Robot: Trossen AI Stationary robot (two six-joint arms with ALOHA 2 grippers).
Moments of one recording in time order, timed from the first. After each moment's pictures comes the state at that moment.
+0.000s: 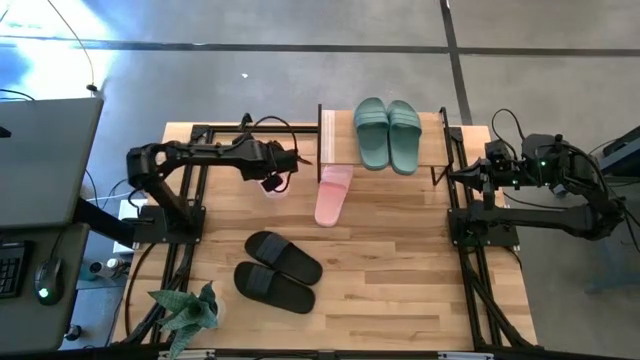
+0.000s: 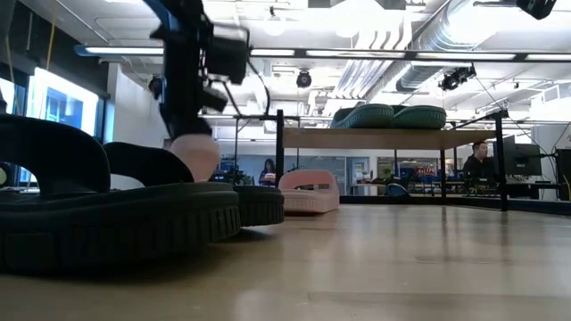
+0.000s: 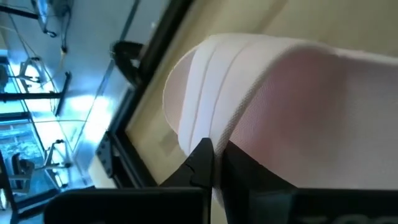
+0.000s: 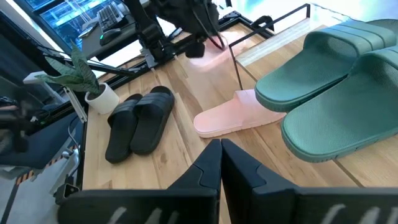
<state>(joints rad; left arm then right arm) 0.43 1.65 1.15 -1.06 -0.70 -0.33 -0.26 0.48 1.13 -1.10 -0.08 0.34</state>
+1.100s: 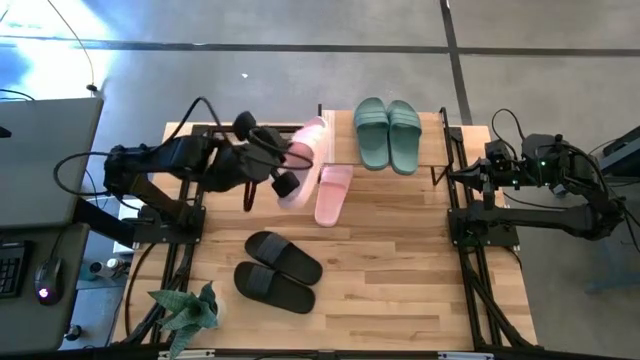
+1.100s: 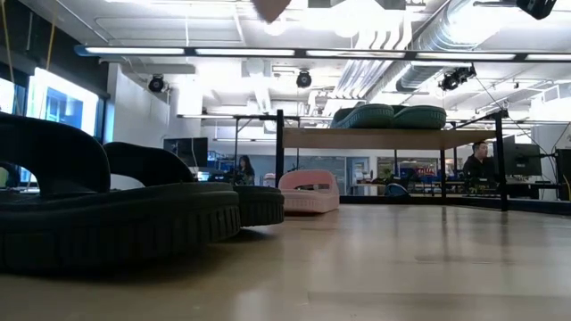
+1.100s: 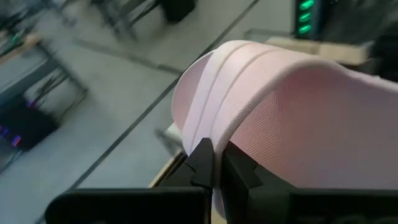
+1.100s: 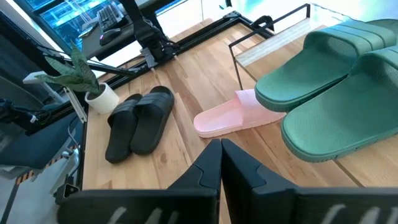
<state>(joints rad) -0.04 1.51 1.89 -1.08 -0.86 -0.23 -0.26 0.48 1.13 -1.10 -0.08 0.34</state>
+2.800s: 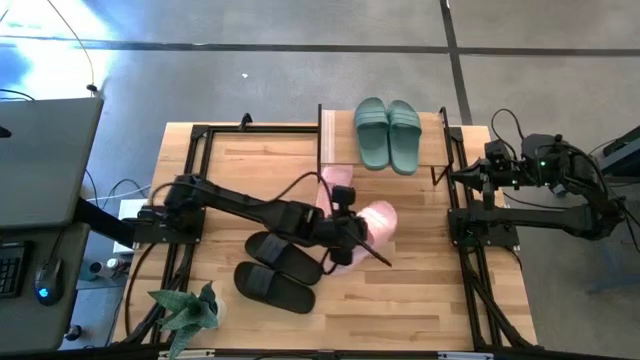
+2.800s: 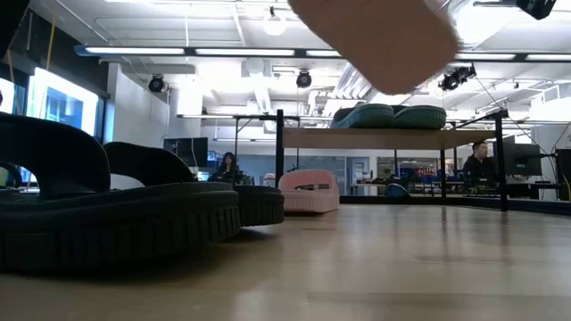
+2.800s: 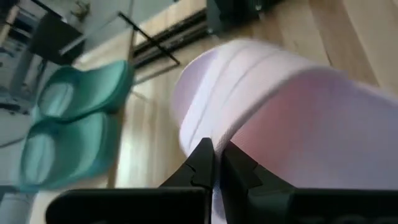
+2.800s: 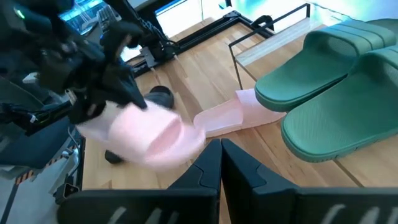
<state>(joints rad) -0.15 2.02 1.90 -0.67 -0.57 0.23 -0.26 0.48 1.13 -1.10 -0.08 0.34</state>
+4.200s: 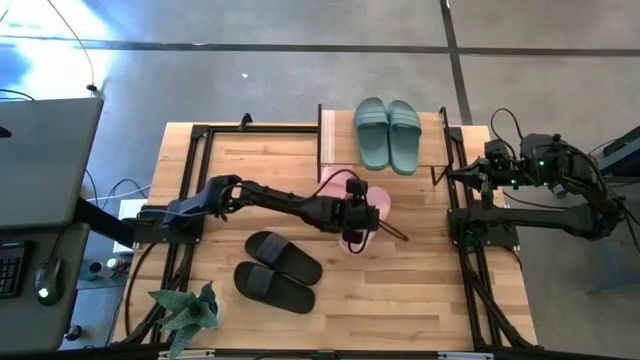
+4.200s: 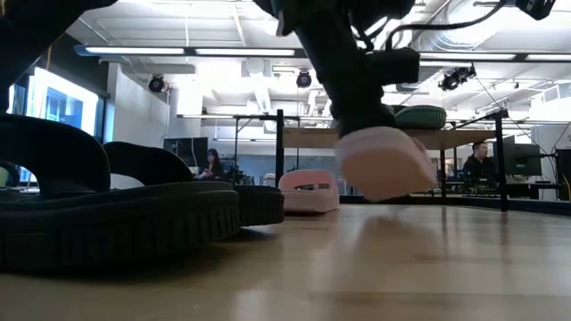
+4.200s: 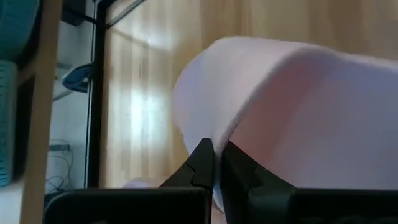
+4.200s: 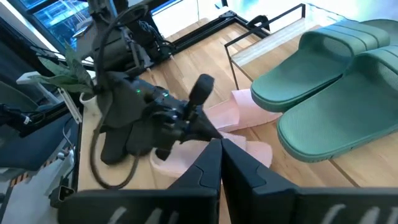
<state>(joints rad) 0.02 2.30 1.89 -0.52 -0.62 0.37 -0.26 0.49 1.13 -1.10 -0.06 0.34</state>
